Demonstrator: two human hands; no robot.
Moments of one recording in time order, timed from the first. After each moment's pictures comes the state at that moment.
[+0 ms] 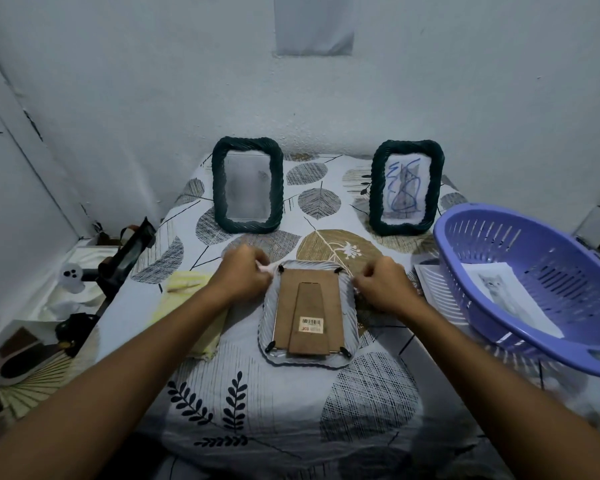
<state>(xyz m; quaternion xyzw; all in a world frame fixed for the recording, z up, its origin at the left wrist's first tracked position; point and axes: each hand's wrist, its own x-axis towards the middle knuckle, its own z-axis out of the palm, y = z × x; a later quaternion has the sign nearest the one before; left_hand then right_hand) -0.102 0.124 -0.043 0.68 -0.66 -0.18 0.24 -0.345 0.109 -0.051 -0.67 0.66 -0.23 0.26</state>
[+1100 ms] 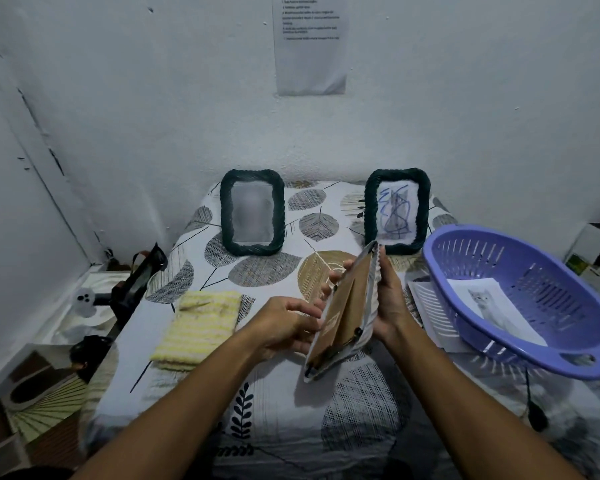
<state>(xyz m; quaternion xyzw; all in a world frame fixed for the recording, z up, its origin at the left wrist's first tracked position) -0.162 0.186 -0.024 0.54 -0.43 -0.63 0.36 -0.330 0.129 -0.039 -0.25 0.20 -0.46 0.83</state>
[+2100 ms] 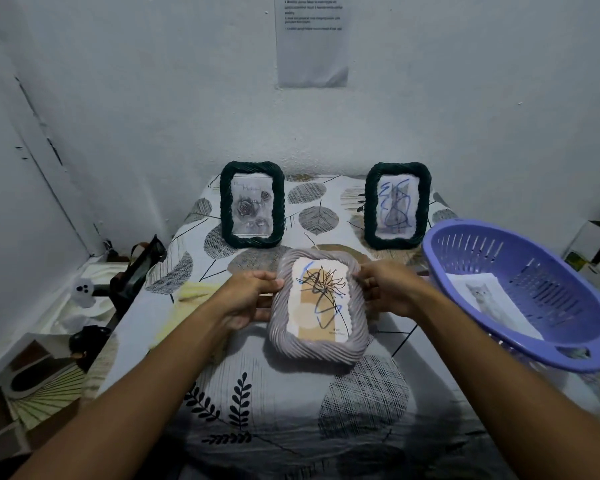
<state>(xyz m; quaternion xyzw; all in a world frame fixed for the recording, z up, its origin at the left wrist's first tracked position) -0.121 0.170 -0.013 0.56 -0.37 -0.62 0.42 -0.350 0.130 0.000 -0.46 0.59 -0.30 0.59</state>
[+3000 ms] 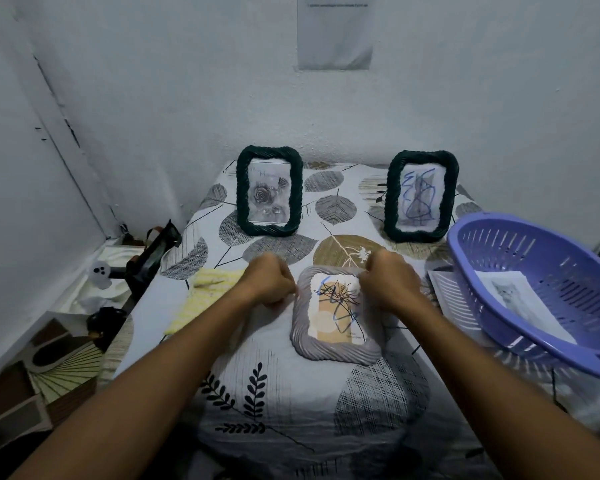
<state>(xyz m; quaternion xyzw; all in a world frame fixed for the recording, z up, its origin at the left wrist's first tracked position) -0.115 0.146 -0.026 0.71 -0.60 -0.28 0.23 -0.319 0.110 -0.038 -0.70 0.69 -0.16 0.08</state>
